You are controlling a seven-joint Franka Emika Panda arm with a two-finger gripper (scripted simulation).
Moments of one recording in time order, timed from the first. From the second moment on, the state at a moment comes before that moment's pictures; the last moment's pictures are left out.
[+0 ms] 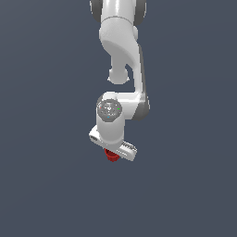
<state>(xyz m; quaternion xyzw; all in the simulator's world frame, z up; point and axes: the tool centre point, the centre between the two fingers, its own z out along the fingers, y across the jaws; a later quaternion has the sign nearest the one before) 0.078 -0.025 0.079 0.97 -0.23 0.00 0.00</state>
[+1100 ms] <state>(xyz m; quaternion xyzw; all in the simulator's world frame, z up) 0.137 -0.052 0.112 0.97 -0.24 0.00 0.00</state>
